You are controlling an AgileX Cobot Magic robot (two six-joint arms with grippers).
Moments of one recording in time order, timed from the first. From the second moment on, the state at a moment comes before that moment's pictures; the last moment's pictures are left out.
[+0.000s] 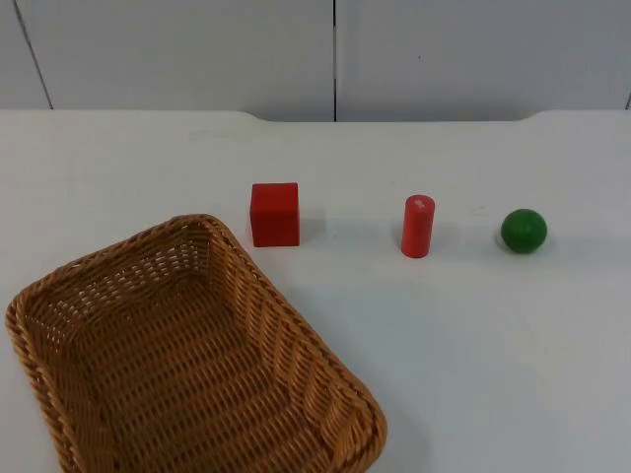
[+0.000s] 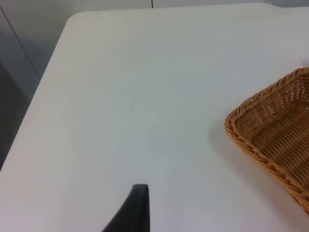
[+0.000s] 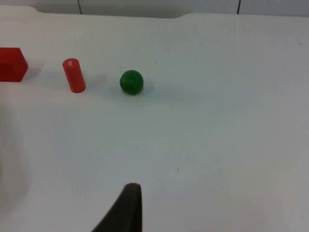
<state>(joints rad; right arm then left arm) 0.08 0.00 -0.52 -0.02 1.08 0.01 0.05 0.00 -0.50 0.03 1.08 0.02</state>
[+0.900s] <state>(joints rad) 0.08 0.75 -0.70 -0.02 0.81 0.01 0.05 0.74 -0.57 -0.08 0.82 0.01</state>
